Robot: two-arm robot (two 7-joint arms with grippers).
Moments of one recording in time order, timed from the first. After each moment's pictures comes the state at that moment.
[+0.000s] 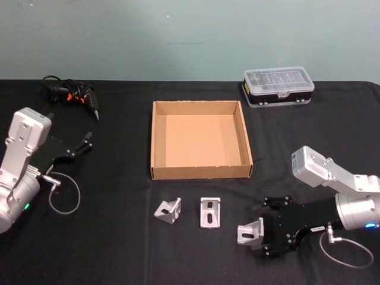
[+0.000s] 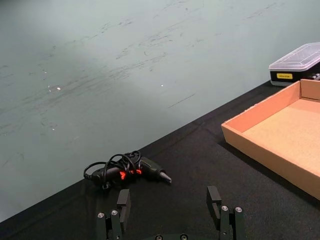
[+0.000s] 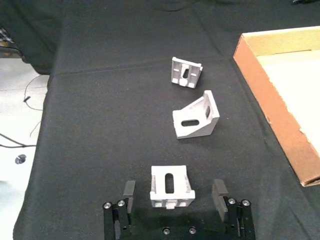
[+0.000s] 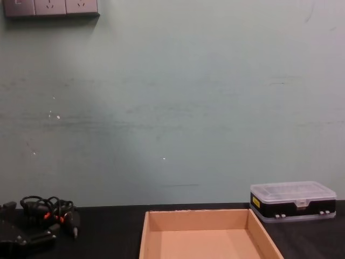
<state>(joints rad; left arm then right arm) -0.20 0.60 0.45 -1.41 -0.25 -0.12 0.03 0.49 0.81 -0.75 -1.44 0.32 0.10 0.97</state>
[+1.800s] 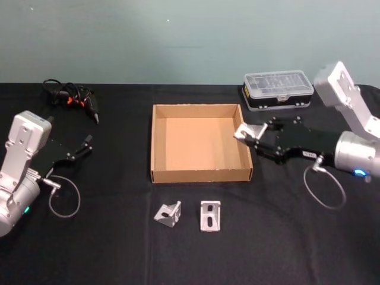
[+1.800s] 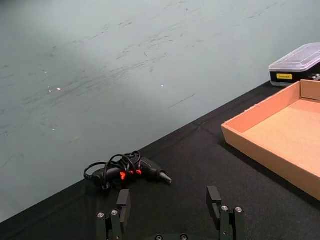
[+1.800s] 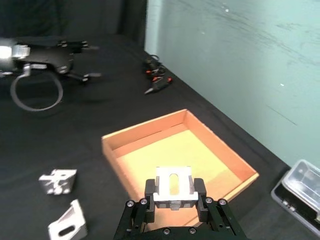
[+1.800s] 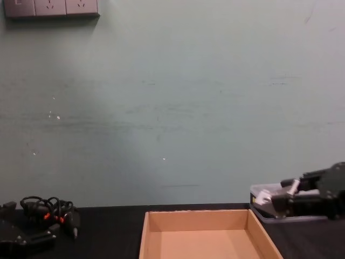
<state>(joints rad) -0.20 0.60 0.45 -1.41 -0.25 -0.12 0.03 0.43 0.72 -0.52 -1.55 0.42 0.18 0.60</state>
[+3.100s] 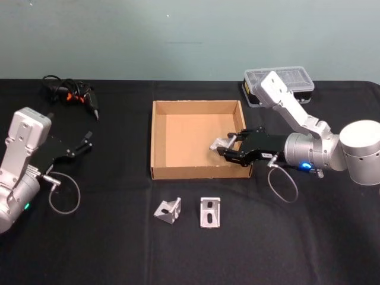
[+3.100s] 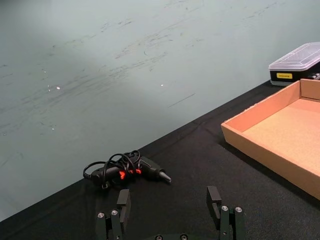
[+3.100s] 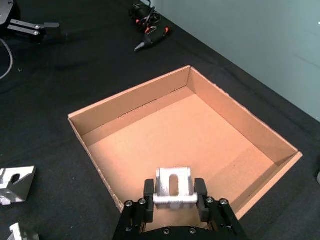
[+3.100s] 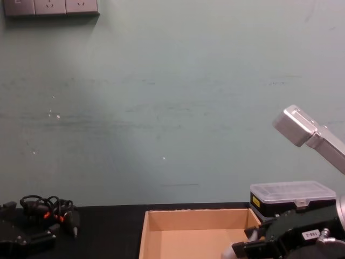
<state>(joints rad) -0.20 0.60 0.45 -1.41 -0.25 -0.12 0.03 0.62 0.46 -0.63 -1.16 0.28 0.25 0.63</state>
